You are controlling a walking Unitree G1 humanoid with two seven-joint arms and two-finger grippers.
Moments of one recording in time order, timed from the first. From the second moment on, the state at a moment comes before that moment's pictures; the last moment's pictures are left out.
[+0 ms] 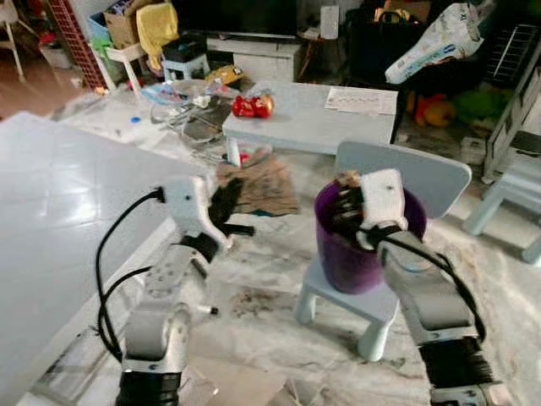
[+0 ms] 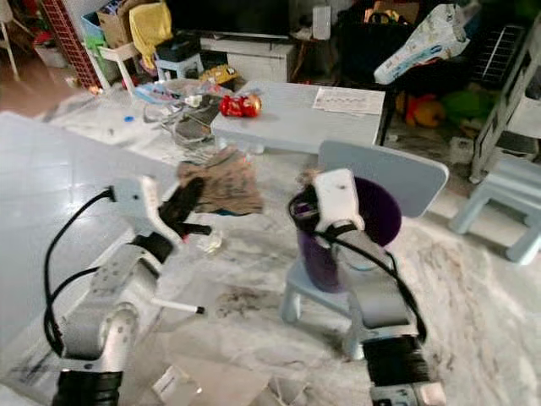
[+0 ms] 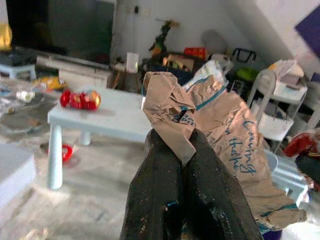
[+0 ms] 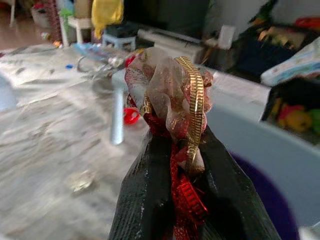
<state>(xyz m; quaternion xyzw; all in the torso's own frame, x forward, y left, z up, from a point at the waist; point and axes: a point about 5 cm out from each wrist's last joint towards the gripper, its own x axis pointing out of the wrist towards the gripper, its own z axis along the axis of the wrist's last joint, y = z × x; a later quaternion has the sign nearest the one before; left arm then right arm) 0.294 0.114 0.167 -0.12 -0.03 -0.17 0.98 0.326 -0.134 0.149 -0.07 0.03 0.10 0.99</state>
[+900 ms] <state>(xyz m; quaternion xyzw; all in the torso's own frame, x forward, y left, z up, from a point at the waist) 0.292 0.108 0.163 -0.12 -0.02 -0.18 0.98 0.326 -0.135 0.149 -0.08 0.03 0.10 0.99</state>
